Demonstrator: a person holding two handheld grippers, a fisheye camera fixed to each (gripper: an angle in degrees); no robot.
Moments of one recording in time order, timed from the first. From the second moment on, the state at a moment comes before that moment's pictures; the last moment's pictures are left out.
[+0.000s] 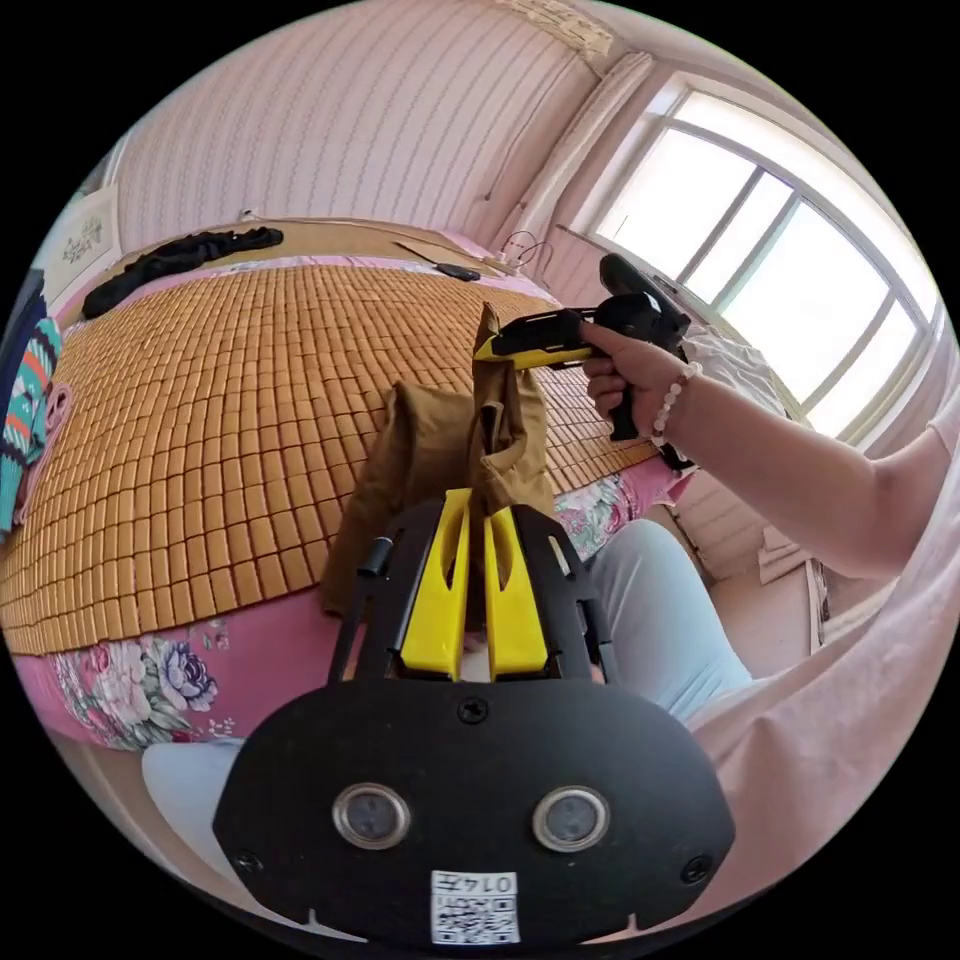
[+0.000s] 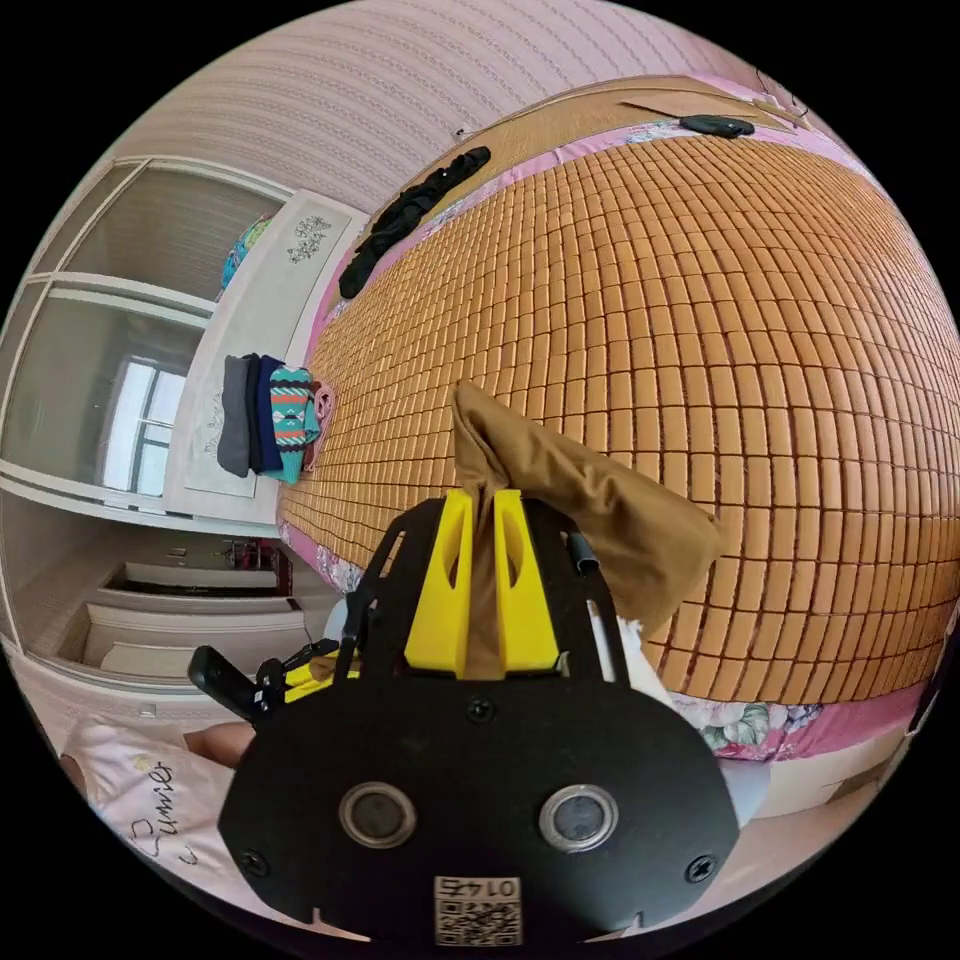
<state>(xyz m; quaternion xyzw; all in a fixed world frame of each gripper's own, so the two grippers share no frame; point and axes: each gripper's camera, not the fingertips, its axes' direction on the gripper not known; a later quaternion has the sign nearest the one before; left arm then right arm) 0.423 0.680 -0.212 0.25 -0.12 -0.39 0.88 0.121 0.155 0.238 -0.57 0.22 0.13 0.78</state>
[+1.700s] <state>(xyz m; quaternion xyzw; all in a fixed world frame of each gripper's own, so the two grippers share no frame) 0.505 0.683 -0.285 0.33 -0.14 -0.30 0.88 -0.112 0.237 -0.045 -0.41 0.26 -0.15 0.86</state>
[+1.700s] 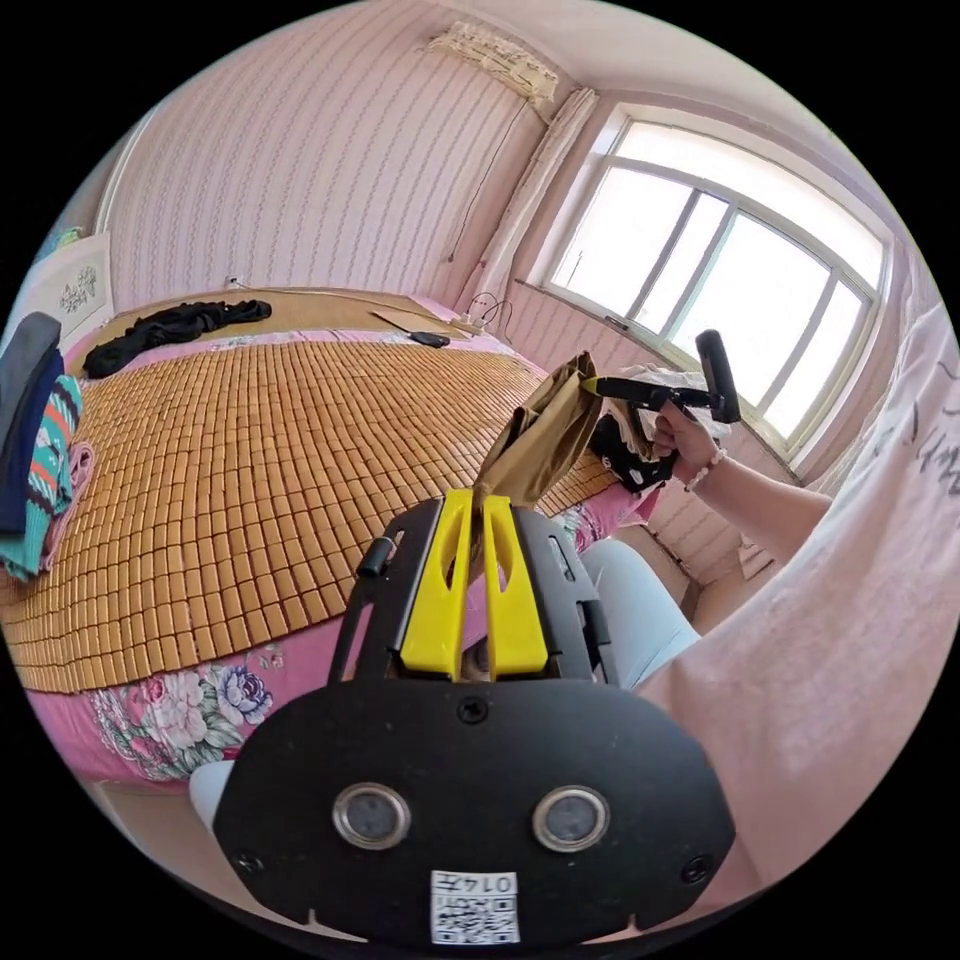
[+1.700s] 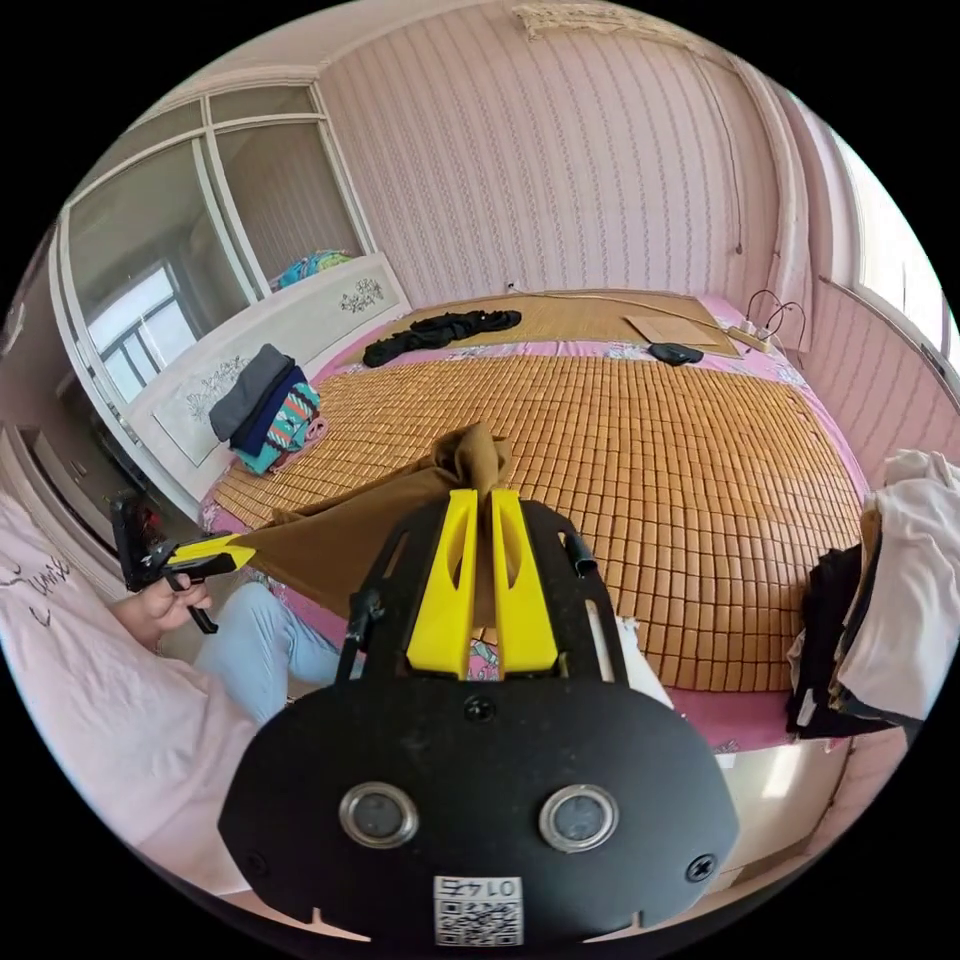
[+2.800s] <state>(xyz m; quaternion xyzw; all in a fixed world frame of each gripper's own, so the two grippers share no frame) 0.394 0.271 -0.268 0.36 -0.05 -0.15 0.92 -0.040 0.007 -0.317 -0.27 0.66 -0.10 0.69</state>
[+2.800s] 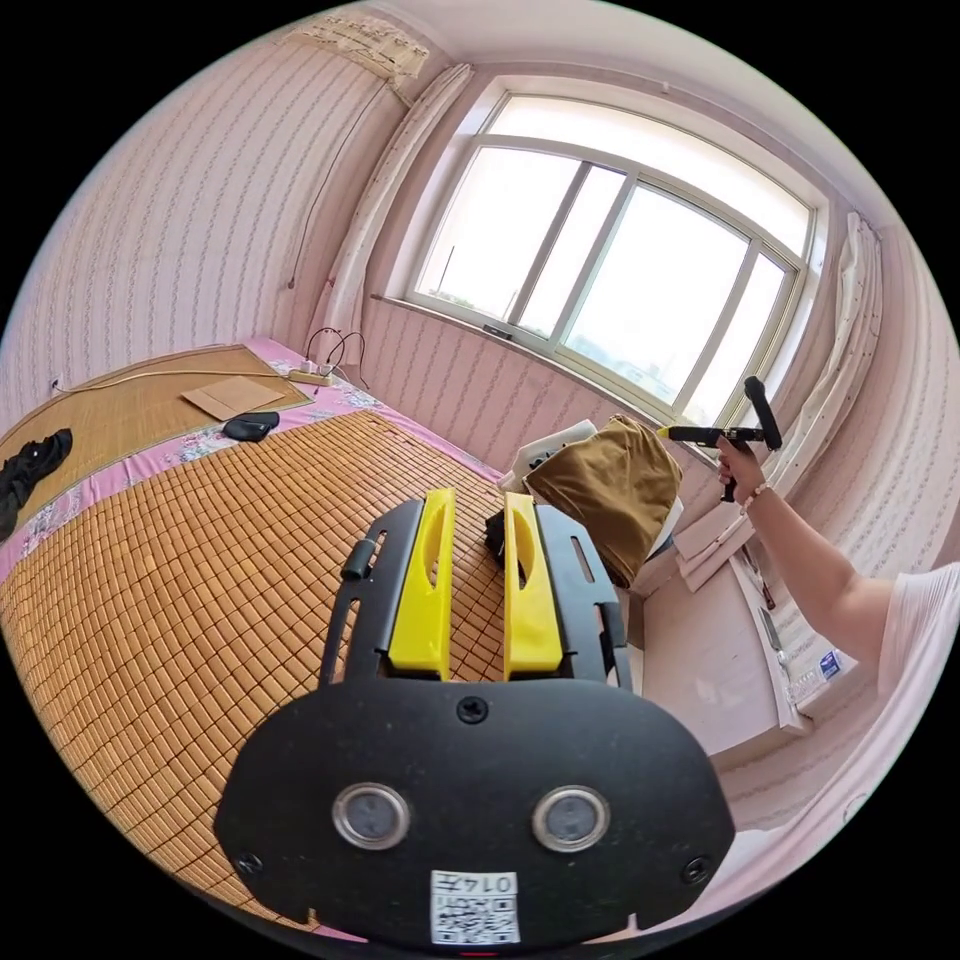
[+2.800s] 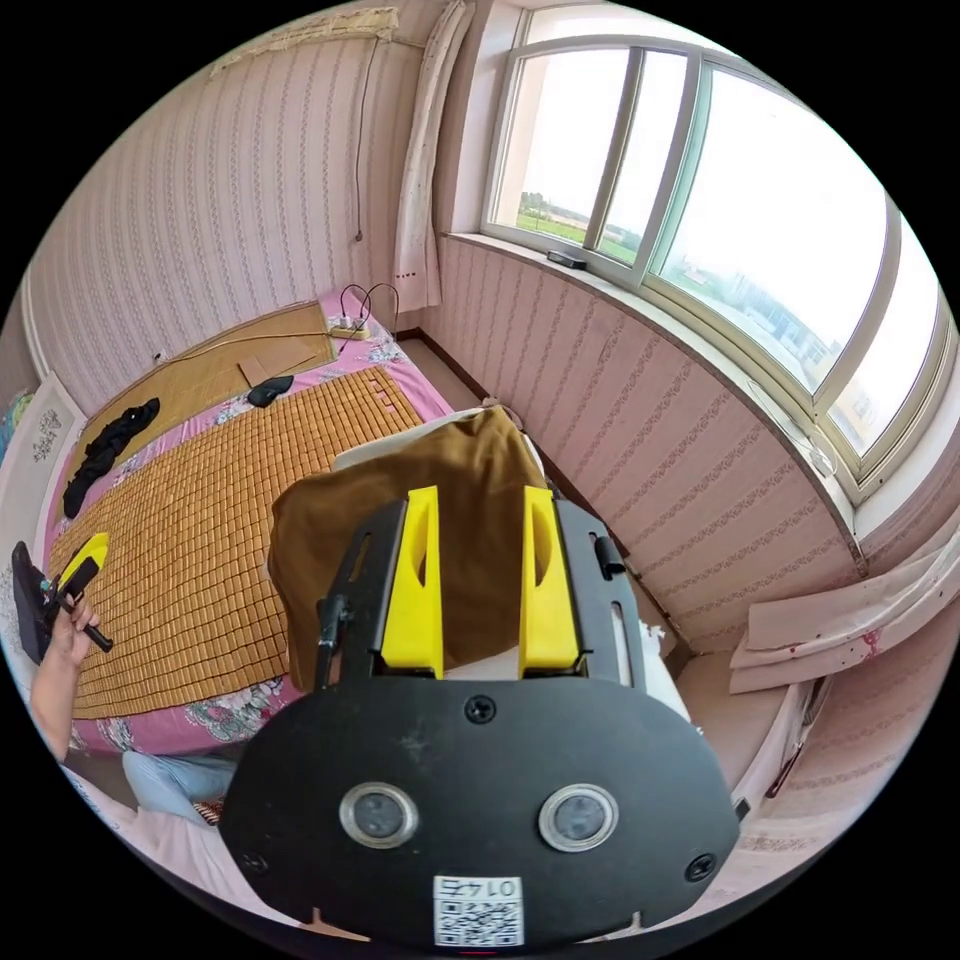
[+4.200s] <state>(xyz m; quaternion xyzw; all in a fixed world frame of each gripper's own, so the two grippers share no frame) 0.312 -0.044 -0.036 0.17 0.23 -0.22 0.93 0.098 0.087 -0.630 -0.09 0.49 0.18 0.85</state>
